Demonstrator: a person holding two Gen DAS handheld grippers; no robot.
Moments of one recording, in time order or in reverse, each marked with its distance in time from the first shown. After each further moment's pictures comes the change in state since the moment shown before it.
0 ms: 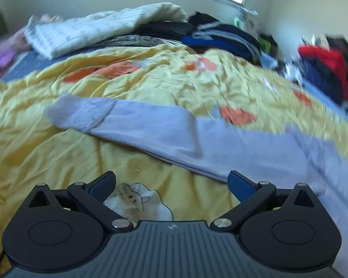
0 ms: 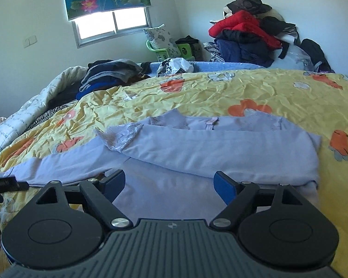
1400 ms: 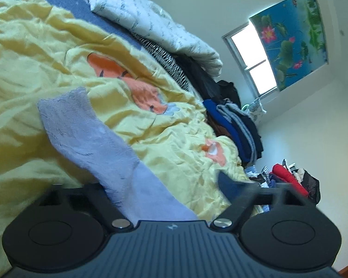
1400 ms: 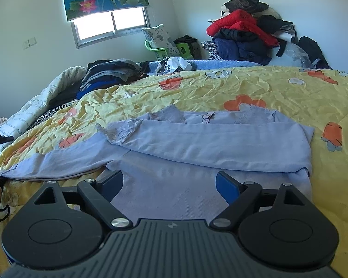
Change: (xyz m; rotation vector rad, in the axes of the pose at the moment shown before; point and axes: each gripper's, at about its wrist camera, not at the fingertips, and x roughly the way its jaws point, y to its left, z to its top) left arm 0.073 0.109 0.052 -0.662 -0.142 -0.290; right arm -0.016 -0.002 -0.010 0.010 0.002 -0.005
